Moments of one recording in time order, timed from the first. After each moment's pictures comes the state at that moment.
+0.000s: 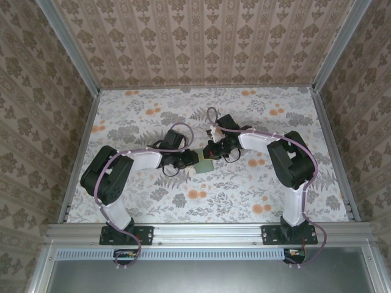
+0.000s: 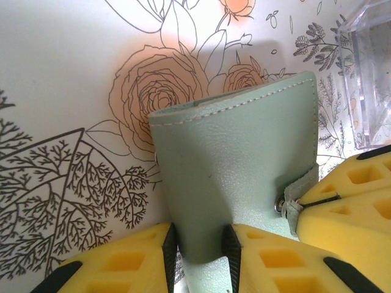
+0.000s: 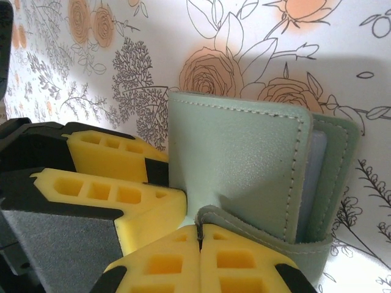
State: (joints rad) left arm -0.62 1.74 0.84 -0.05 0.39 -0.78; right arm 0.49 1.96 1.22 -0.38 -0.62 0.44
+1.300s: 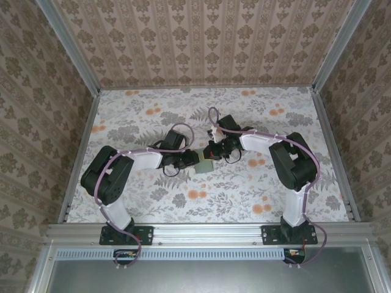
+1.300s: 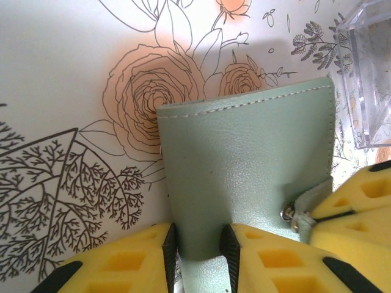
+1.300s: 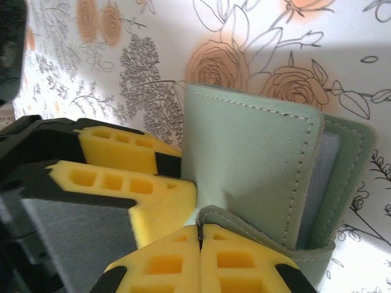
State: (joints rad) left arm -0.62 1.74 0.84 -0.05 0.38 -0.78; right arm 0.49 1.94 1.19 -0.35 -0.63 0.48
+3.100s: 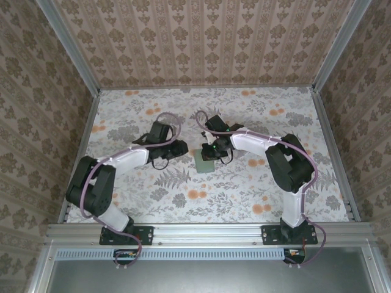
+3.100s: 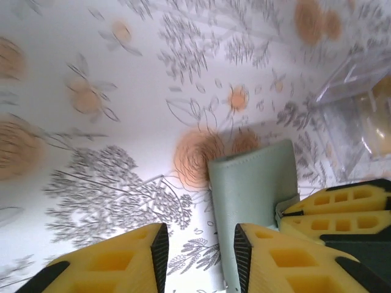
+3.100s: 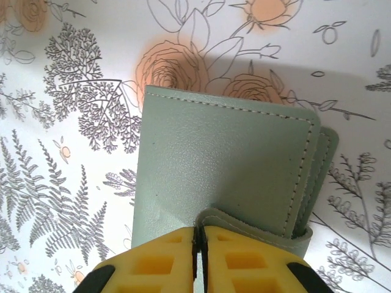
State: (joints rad) left arm -0.49 1.55 0.87 -0.20 0.31 -0.65; right arm 0.59 1.94 1.32 -0.57 -0.29 0.38
